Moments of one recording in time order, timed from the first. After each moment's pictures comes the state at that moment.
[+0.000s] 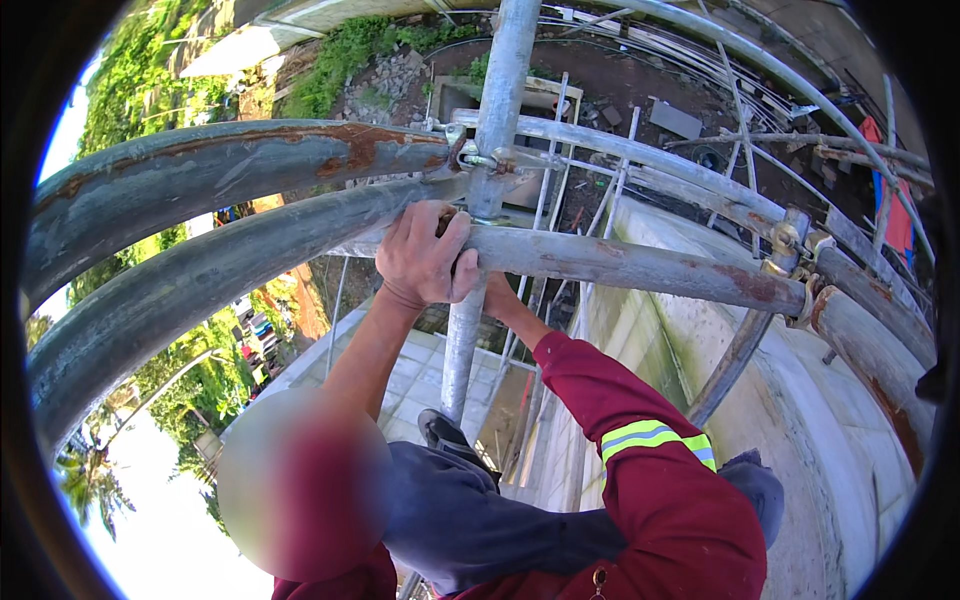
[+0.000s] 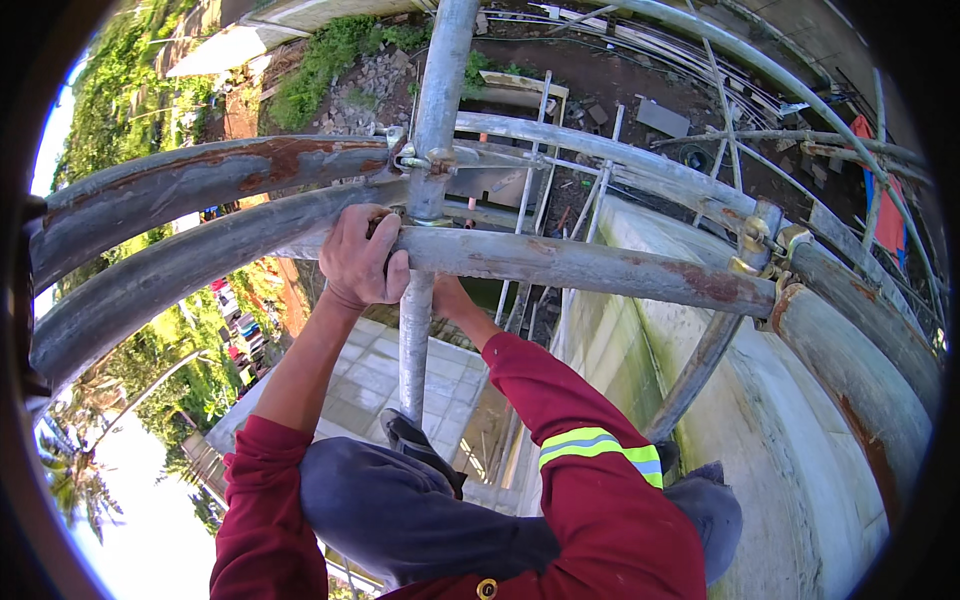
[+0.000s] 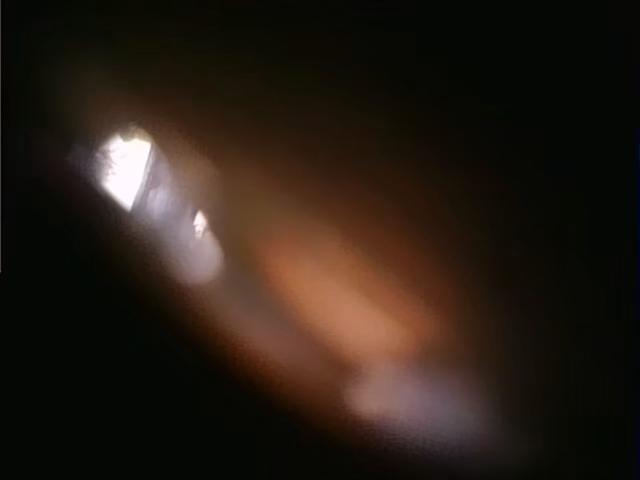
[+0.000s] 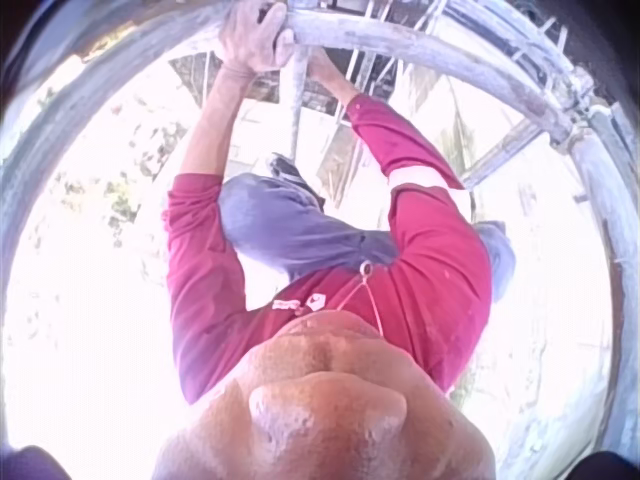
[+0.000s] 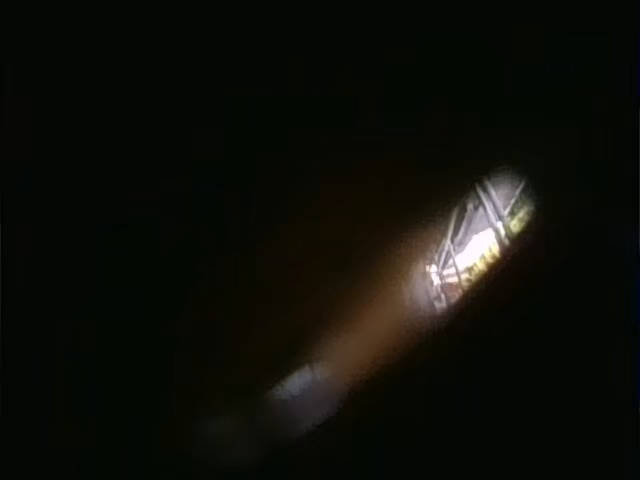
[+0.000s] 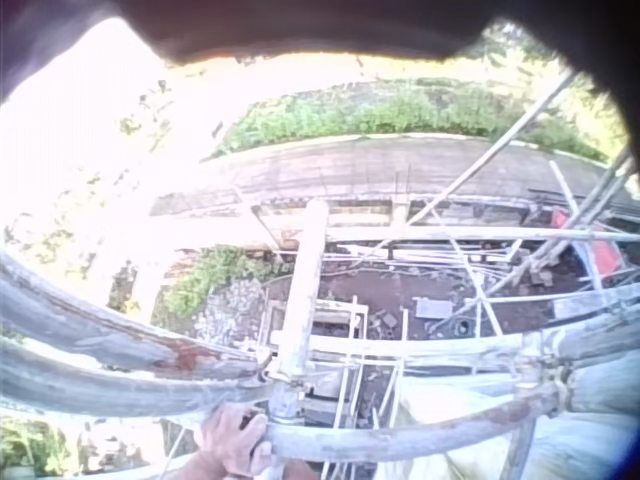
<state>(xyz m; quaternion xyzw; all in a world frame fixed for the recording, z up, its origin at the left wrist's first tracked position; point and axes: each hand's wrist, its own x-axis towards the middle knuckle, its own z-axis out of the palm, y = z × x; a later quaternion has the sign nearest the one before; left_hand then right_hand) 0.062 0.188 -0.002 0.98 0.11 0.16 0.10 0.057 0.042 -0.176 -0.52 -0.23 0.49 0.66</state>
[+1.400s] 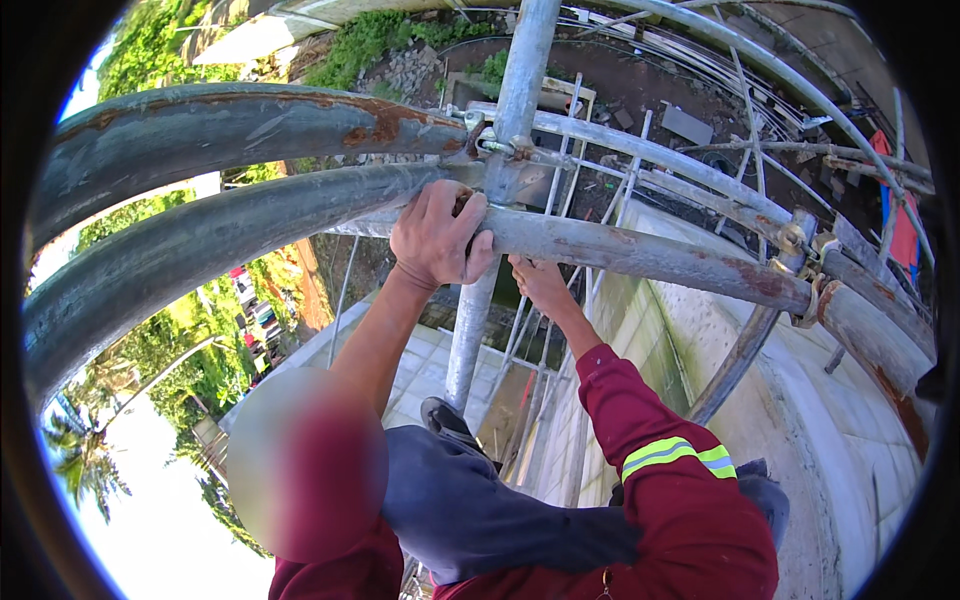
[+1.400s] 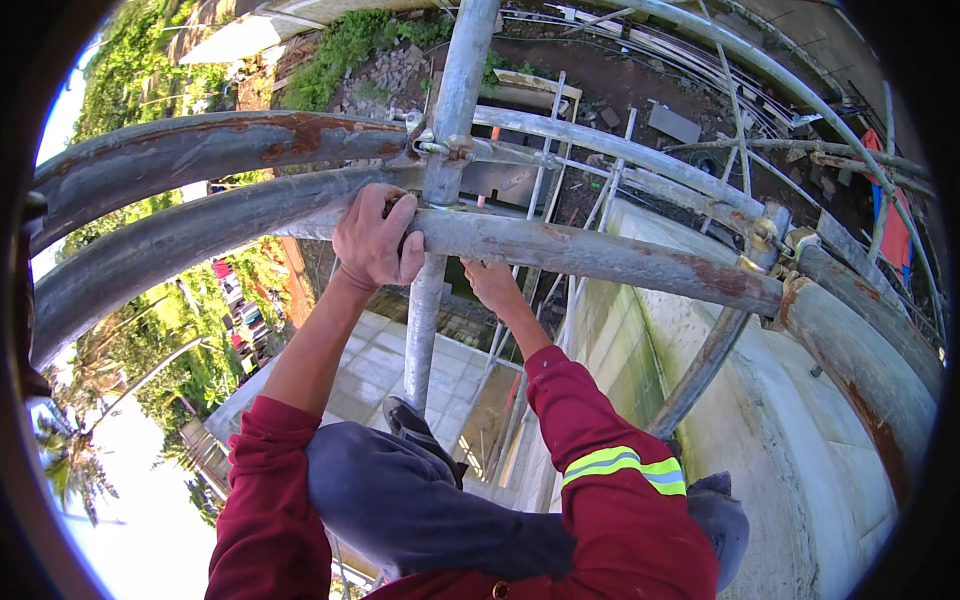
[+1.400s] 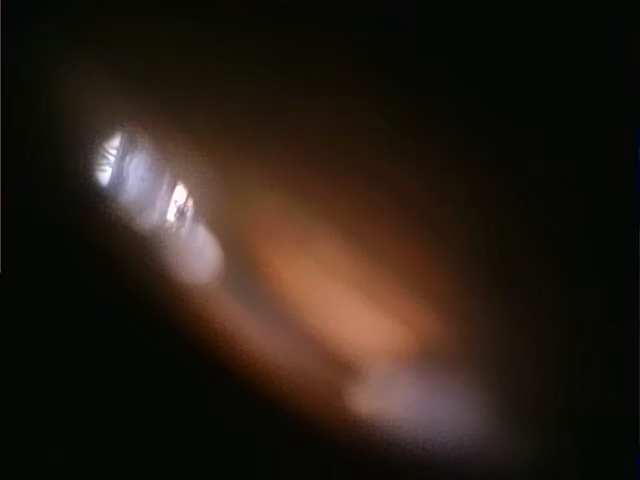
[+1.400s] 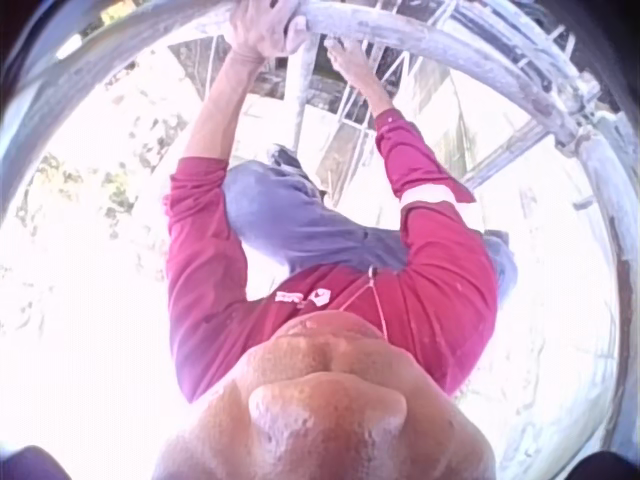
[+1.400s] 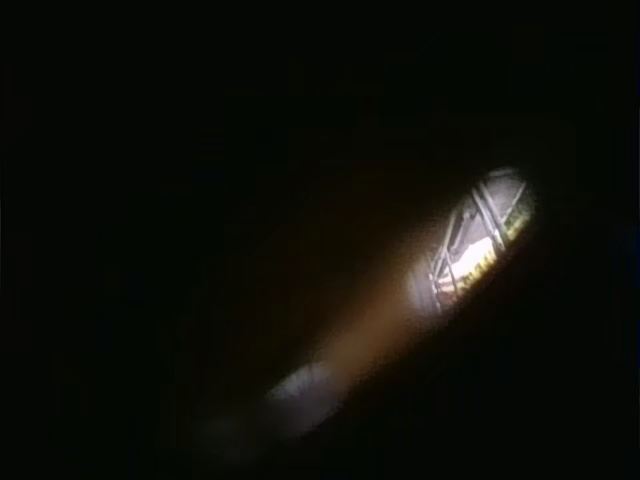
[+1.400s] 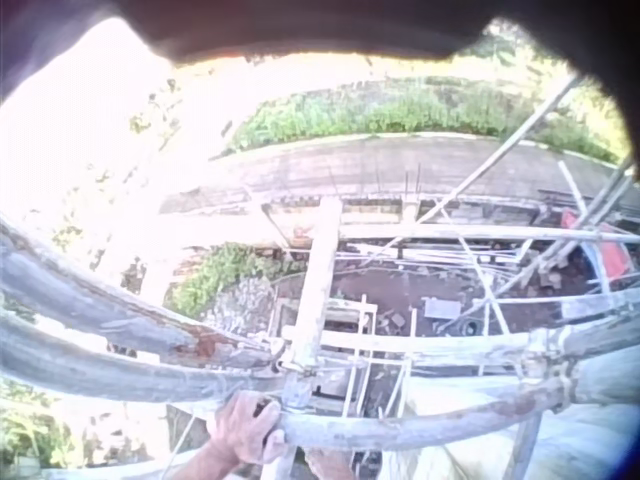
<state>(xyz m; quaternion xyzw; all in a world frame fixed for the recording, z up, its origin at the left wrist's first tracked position) 0.059 0.188 -0.005 0.97 0.14 0.17 0.09 0.103 -0.001 -0.176 -0.49 -0.04 0.68 0.54</state>
